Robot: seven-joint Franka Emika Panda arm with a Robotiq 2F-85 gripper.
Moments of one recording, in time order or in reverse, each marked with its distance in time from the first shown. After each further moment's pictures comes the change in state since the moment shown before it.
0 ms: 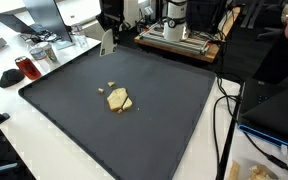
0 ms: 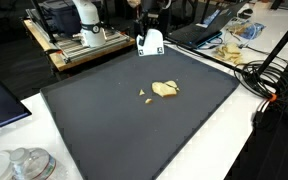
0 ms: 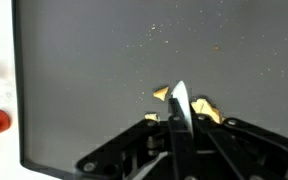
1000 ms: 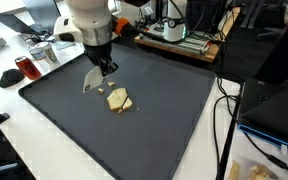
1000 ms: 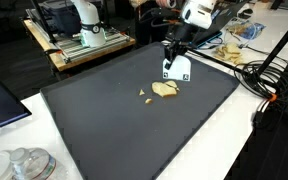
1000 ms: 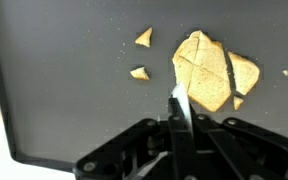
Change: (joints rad) arm 0.761 0.393 -0.645 0.531 -0.081 -0.136 0.225
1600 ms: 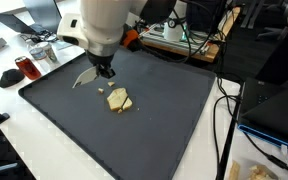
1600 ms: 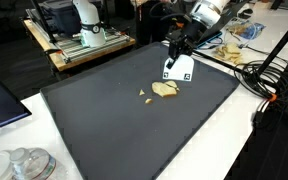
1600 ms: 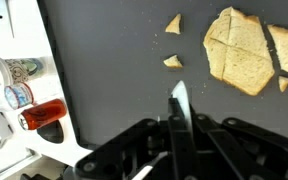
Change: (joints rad) arm 0.444 0.018 -0.466 0.094 0.033 -0.061 0.155
